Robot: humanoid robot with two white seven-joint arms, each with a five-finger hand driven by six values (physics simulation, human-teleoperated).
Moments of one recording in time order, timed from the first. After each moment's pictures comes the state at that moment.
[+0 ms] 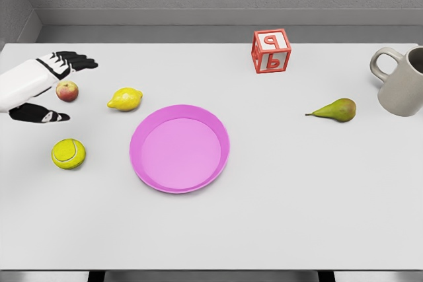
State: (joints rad) left arm -0.21 0.88 -0.14 -1.59 -0.22 -0.61 -0.33; right arm 0.02 0.00 -0.28 0.07 0.32 -0.13 -0.20
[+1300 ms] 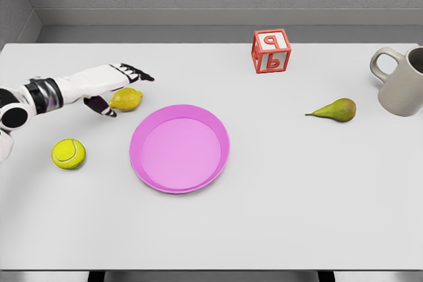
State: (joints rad) left arm -0.63 0.54 -0.44 -1.13 -0.58 -0.61 -0.51; right arm 0.02 0.00 -0.27 0.07 0.32 -0.13 -0.20
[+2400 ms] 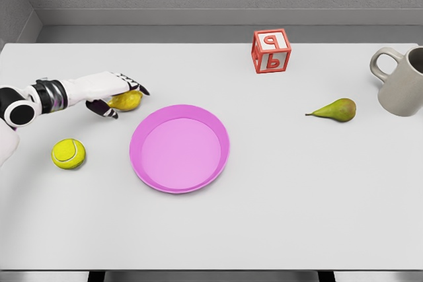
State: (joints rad) left arm -0.69 0.52 -0.49 -1.02 -0.62 -0.61 -0.54; right arm 0.02 0.00 -0.27 0.07 0.32 -0.13 -0.20
